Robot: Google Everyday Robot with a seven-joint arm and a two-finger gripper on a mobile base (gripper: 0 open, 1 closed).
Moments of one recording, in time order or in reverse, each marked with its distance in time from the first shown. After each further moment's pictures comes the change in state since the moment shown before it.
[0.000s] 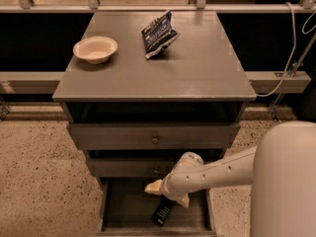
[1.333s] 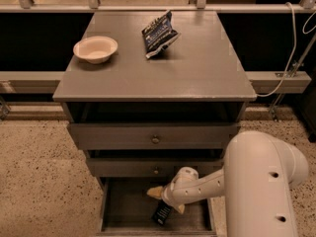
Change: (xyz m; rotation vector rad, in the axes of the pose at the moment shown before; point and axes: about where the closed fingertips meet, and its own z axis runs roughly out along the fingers) arm 0.022 0.024 0.122 0.057 0.020 0.116
